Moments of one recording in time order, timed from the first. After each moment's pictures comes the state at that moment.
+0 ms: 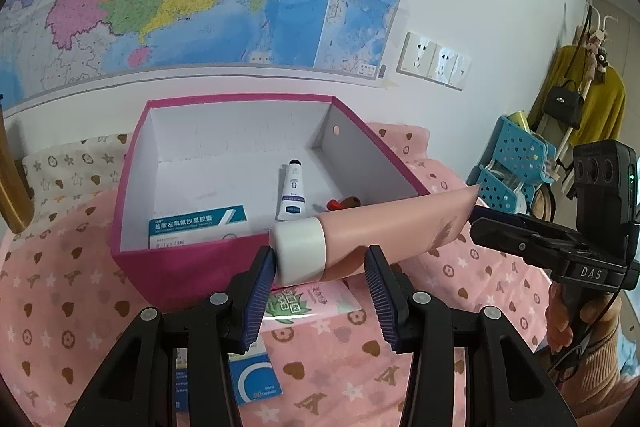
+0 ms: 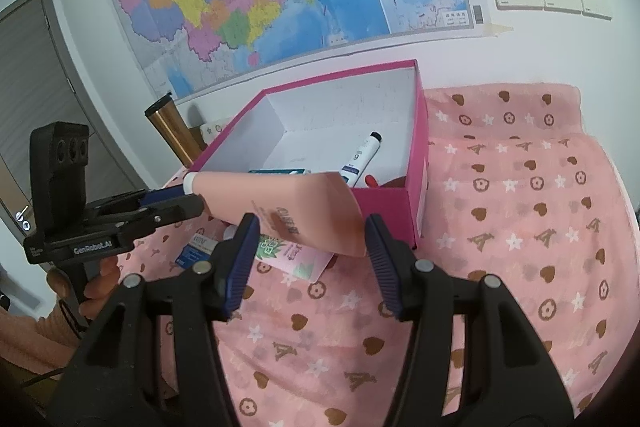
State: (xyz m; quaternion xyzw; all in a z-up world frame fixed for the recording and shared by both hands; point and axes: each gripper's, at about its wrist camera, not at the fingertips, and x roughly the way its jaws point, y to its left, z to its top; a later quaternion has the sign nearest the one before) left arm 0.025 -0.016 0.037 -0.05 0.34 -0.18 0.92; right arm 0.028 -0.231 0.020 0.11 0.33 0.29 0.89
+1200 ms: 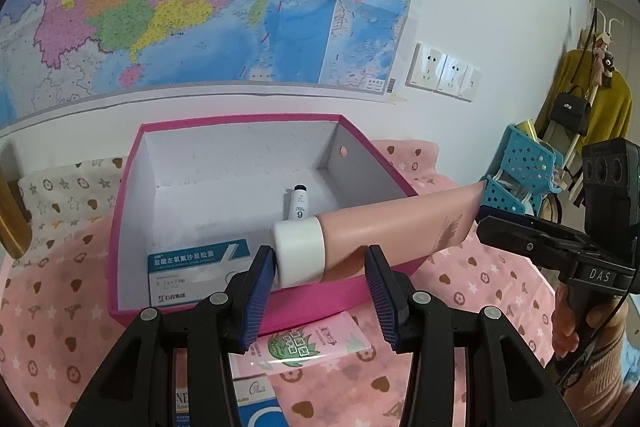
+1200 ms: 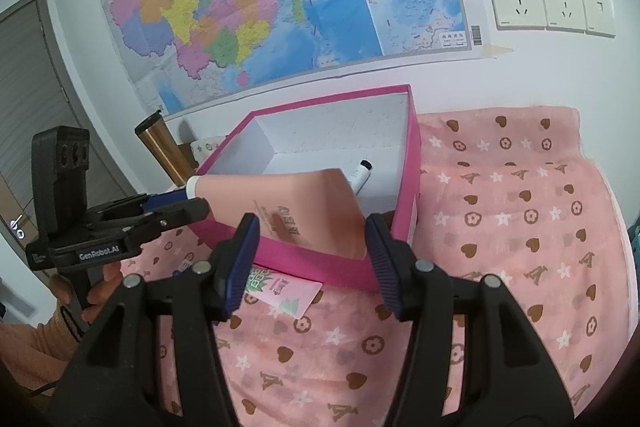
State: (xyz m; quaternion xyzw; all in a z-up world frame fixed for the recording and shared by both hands) left arm 0.060 -0.020 0.045 -0.05 0.33 -0.17 0.93; right arm 0.058 -0.234 0.032 0.11 0.32 0.28 0.90
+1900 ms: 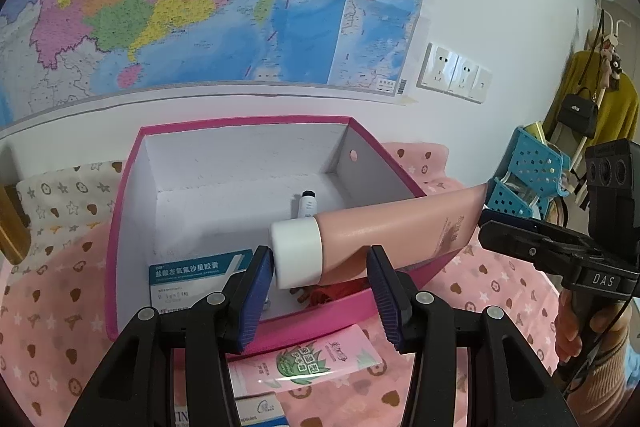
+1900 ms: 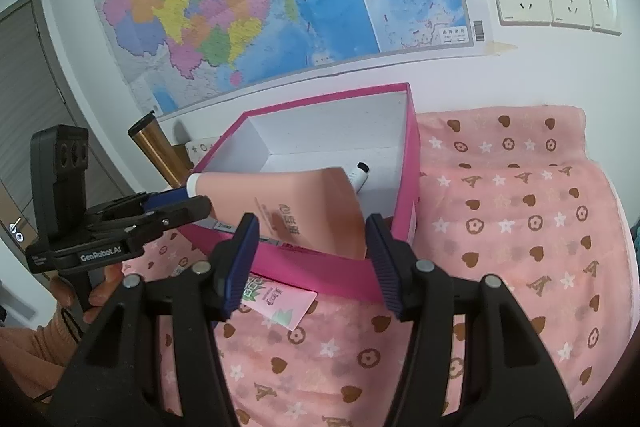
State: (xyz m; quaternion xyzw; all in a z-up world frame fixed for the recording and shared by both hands) left arm 0.081 -0.019 0.043 -0.05 0.34 -0.17 0.93; right arm 0.075 -0.230 0.030 0.12 0.33 0.28 0.89
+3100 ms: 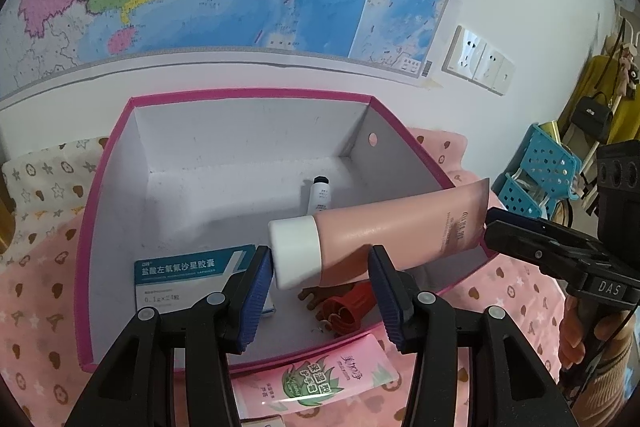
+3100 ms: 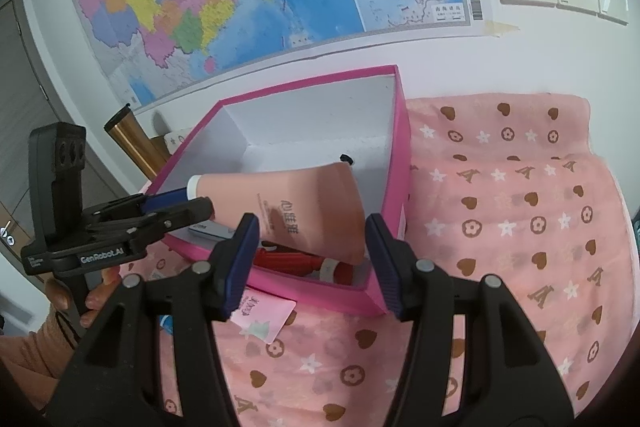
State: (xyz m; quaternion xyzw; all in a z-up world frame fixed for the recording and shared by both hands) left arm 0.121 -0.018 0.019 -0.06 0.38 -0.16 0.91; right arm 0.109 -0.224 0.015 0.11 0.37 0.26 0.89
